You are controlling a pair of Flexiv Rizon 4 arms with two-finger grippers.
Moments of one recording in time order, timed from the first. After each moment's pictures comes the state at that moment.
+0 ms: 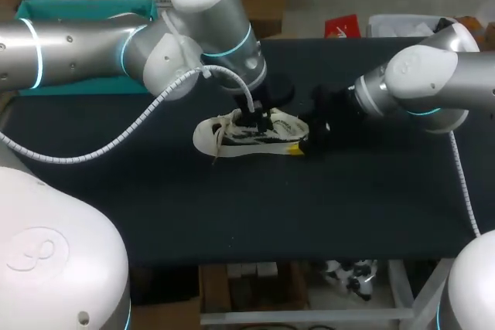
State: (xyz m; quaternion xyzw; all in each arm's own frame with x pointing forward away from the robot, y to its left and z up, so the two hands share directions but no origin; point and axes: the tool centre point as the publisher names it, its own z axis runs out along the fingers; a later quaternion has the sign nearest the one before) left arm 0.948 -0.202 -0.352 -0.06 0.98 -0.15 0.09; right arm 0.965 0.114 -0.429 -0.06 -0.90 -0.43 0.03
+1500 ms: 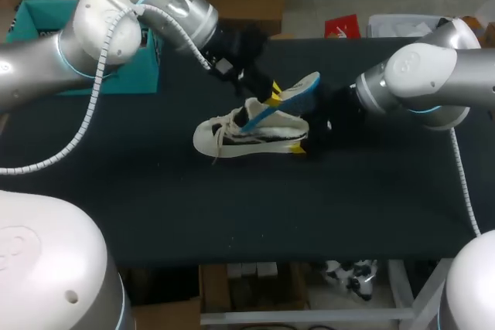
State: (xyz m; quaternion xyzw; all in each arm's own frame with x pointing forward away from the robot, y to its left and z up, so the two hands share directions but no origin) left arm 0.887 -0.216 -0.213 0.05 0.91 -0.40 -0.04; right arm 0.970 0.104 -0.427 -0.08 -0.91 -0.41 0.03
